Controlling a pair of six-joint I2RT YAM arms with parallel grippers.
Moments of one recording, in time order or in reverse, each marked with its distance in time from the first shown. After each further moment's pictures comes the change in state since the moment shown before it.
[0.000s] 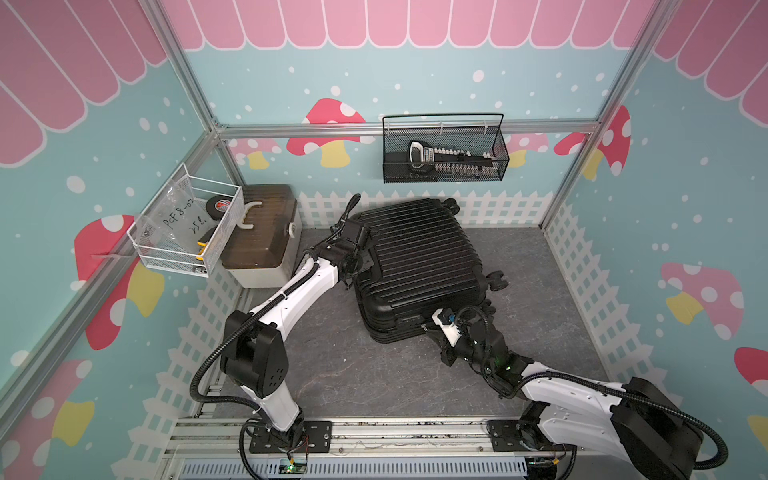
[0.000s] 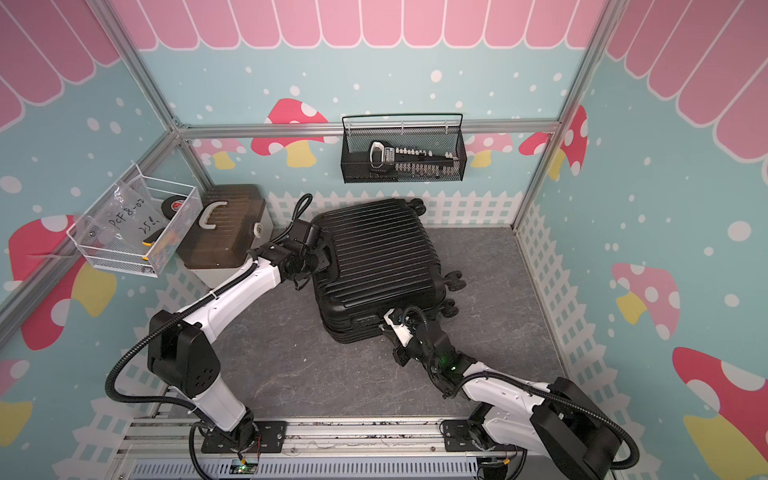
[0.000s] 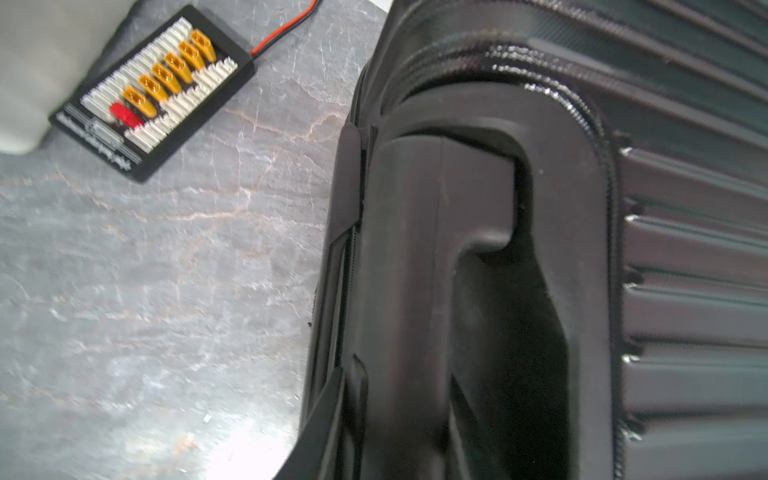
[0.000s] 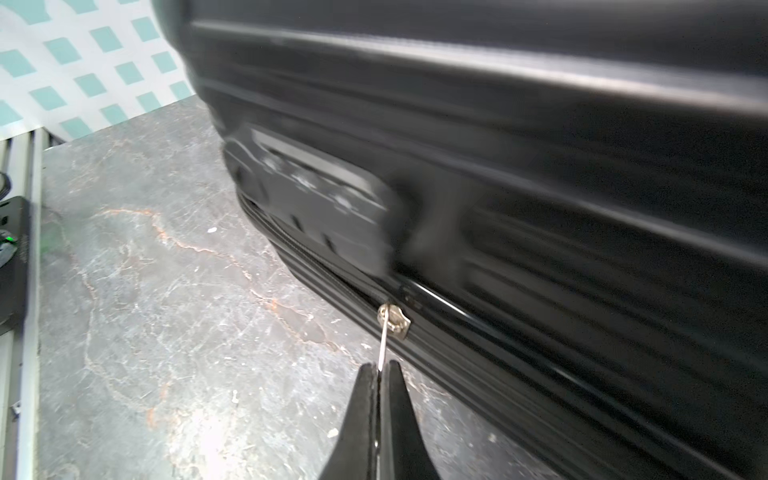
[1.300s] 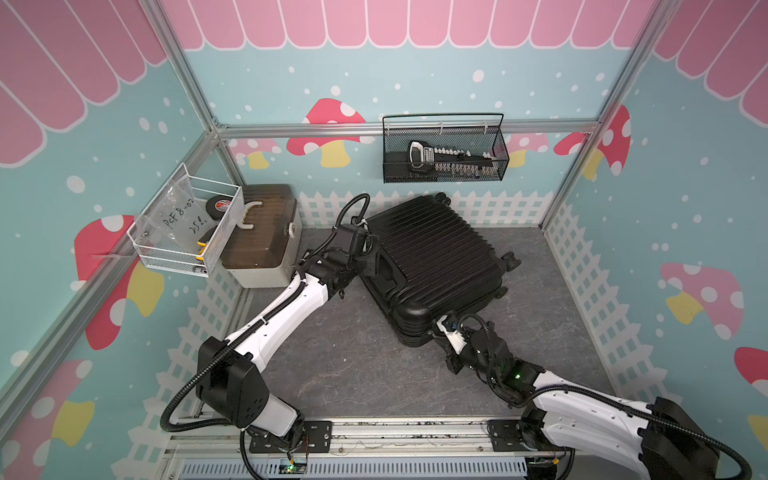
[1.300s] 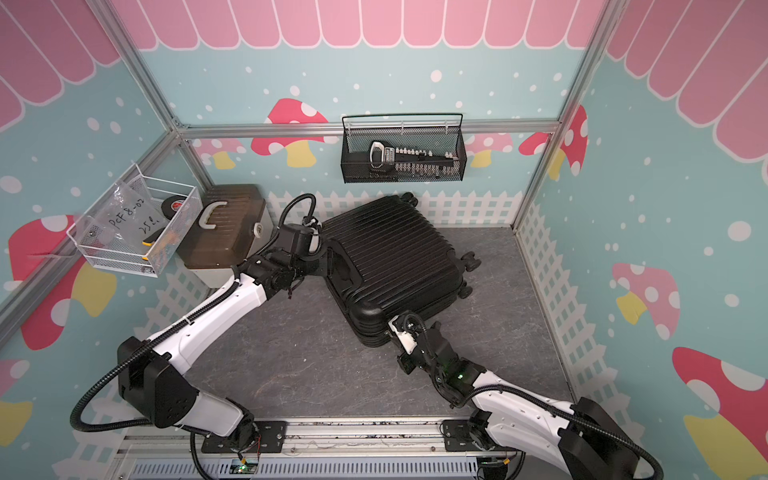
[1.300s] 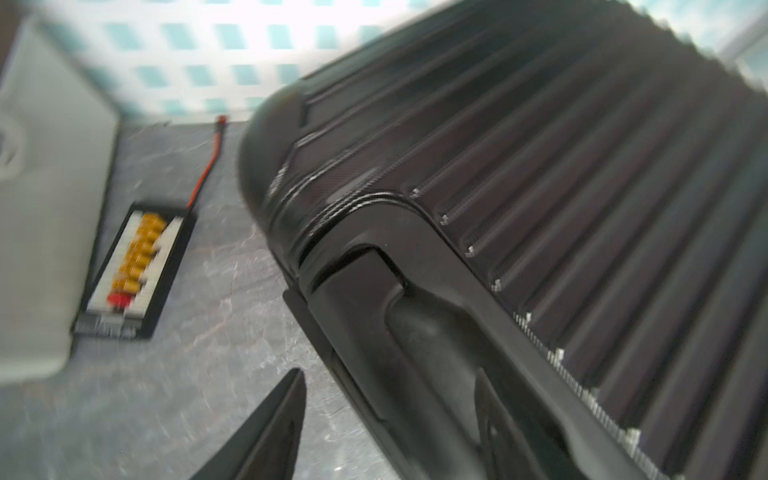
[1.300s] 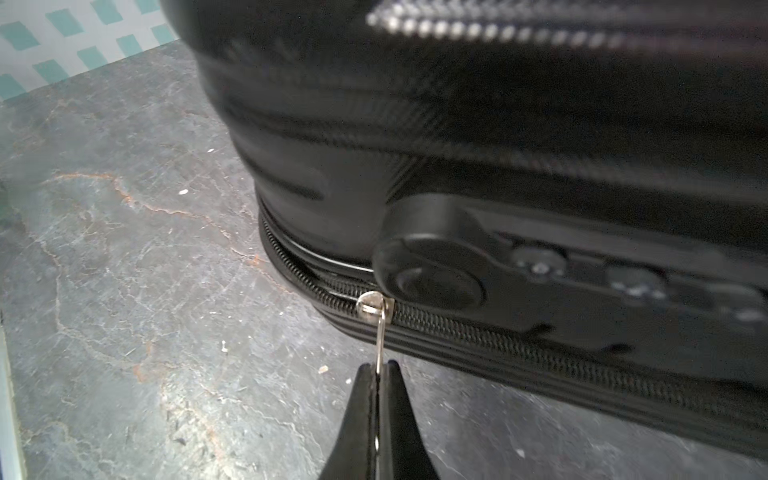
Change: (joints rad) left arm -0.008 -0.181 -0.108 0.154 0.168 0.724; right arm 0.011 -0.214 -0.041 -0.253 0.157 0.030
